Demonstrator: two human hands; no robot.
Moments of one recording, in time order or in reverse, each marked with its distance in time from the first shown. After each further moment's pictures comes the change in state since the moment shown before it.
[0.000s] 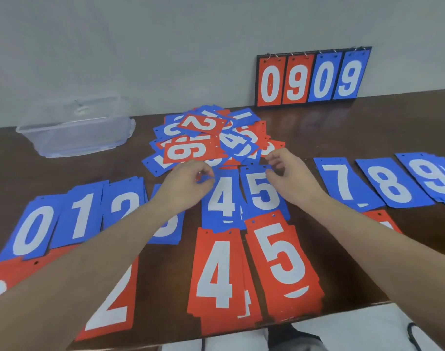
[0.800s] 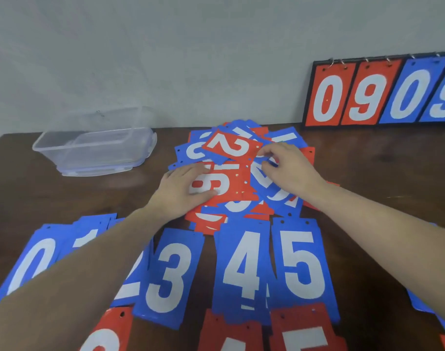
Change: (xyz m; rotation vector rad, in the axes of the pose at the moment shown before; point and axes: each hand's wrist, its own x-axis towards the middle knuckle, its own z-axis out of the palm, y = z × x) left_hand 0.097 -0.093 -0.023 0.239 -0.027 -0.165; right_hand 0.183 -0.008 0.067 -0.054 -0.216 -0.270
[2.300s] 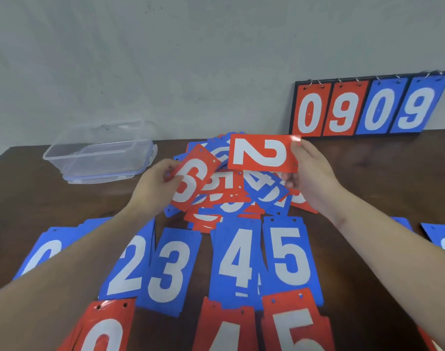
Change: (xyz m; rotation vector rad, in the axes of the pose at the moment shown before) left_hand -0.038 0.027 -0.048 -0.440 0.285 -0.218; right_hand -0.055 -0.036 -0.055 0.941 0.214 0.489
